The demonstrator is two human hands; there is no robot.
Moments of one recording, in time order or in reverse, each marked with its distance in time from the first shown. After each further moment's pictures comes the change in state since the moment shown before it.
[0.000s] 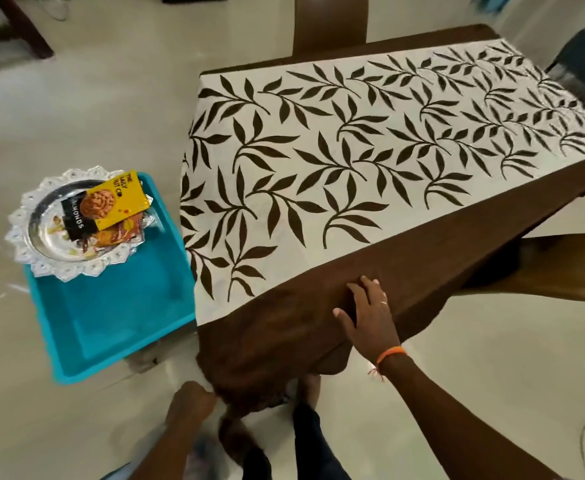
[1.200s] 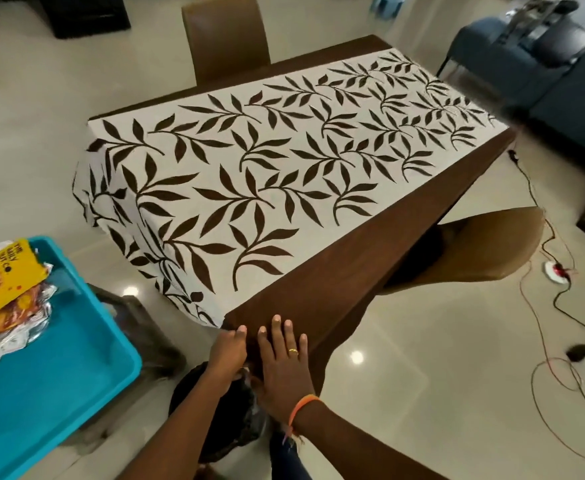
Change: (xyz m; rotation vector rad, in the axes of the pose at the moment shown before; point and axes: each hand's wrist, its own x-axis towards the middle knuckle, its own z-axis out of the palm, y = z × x) left_hand -0.064 0.242 0.007 -0.411 -0.111 0.329; right_hand -0.022 -0.026 0.025 -0.244 -0.217 -0.020
